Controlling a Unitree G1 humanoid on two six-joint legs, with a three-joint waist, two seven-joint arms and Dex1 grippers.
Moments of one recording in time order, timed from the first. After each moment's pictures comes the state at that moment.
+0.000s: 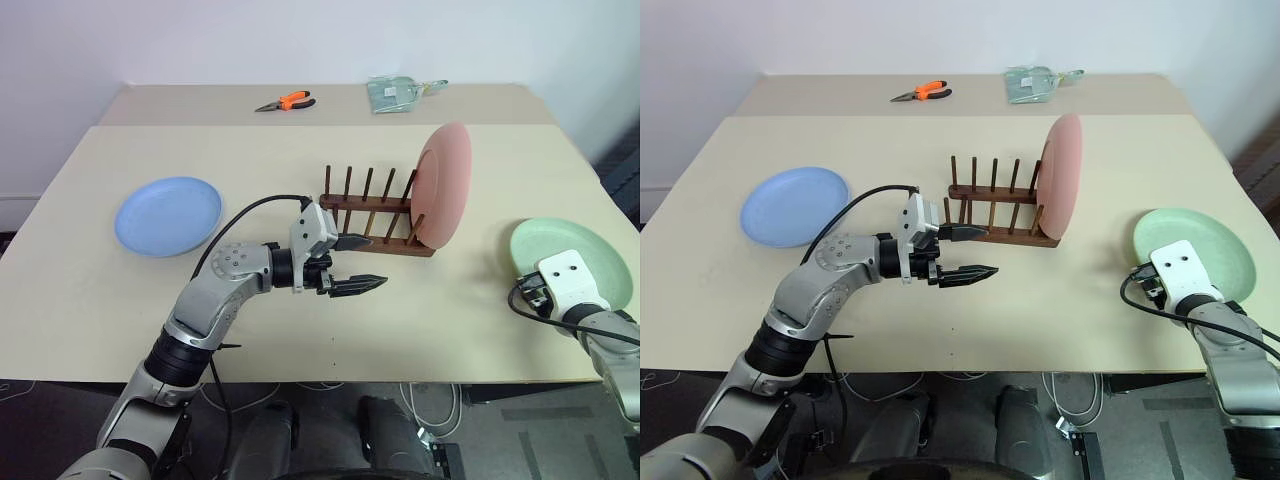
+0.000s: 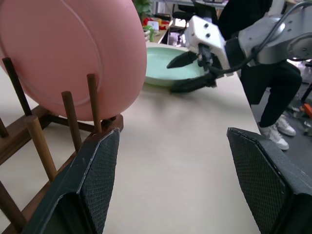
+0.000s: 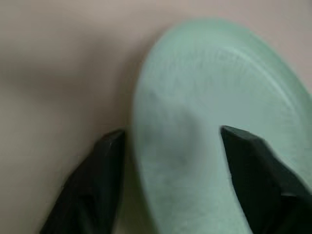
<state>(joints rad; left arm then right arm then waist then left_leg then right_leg) -0.51 0.35 -0.28 -0.20 -0.42 0.49 -0.91 0.08 -0.78 -0.25 -0.14 0.11 0.52 0.29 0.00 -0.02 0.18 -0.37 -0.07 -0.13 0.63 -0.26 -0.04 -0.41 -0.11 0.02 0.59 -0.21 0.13</state>
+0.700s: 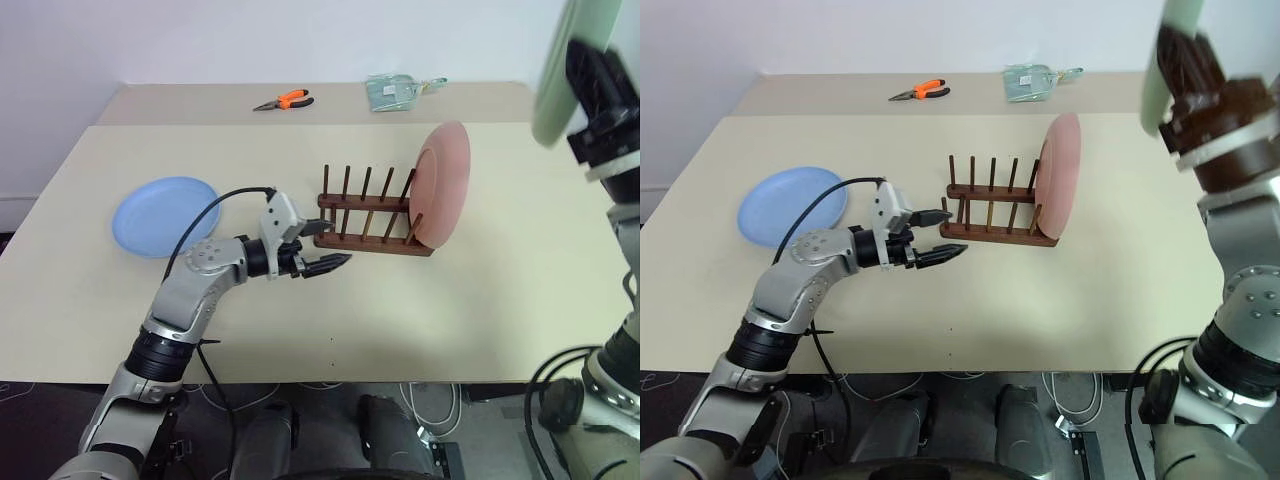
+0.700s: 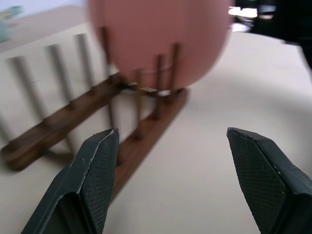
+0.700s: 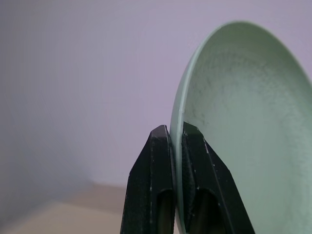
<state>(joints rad) -0.49 0.44 -0.16 -0.11 -0.38 0.44 -0.85 -0.63 -0.53 -0.56 -0.54 1.17 0.70 0.09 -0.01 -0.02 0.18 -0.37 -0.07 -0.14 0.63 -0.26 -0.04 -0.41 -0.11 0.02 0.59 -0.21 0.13</state>
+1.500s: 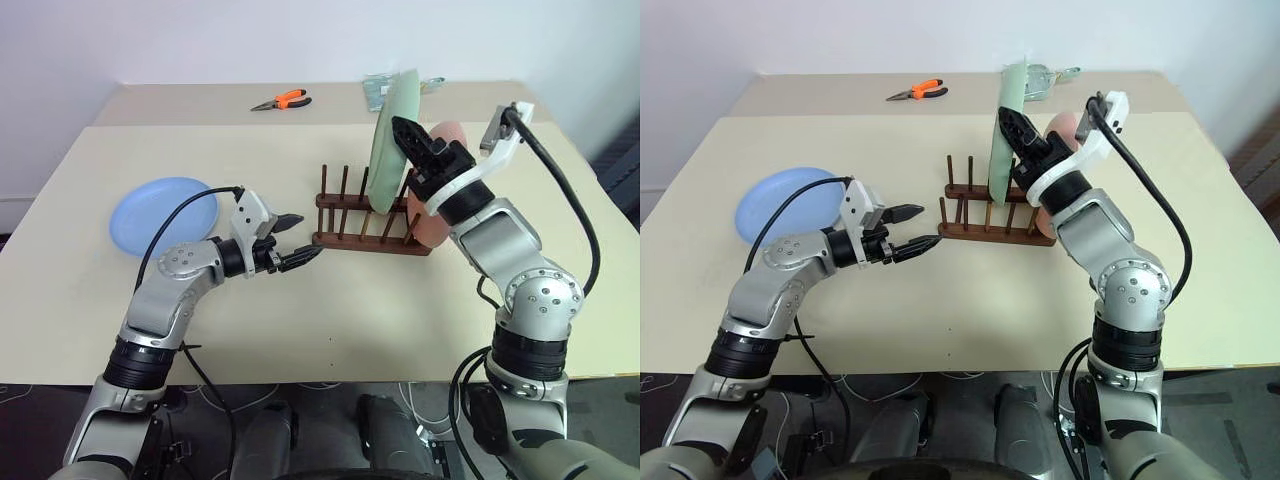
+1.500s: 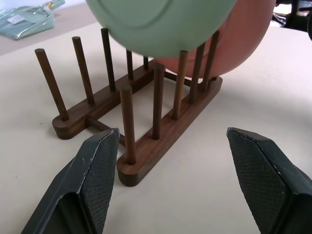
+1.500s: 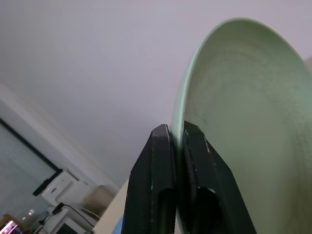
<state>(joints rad) -0.43 0.47 -0.10 -0.13 -0.38 0.45 -0.81 -0.56 -0.24 -0.21 -0.35 1.28 0.67 -0.20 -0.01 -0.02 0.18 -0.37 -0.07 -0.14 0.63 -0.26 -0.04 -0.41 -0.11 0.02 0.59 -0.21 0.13</state>
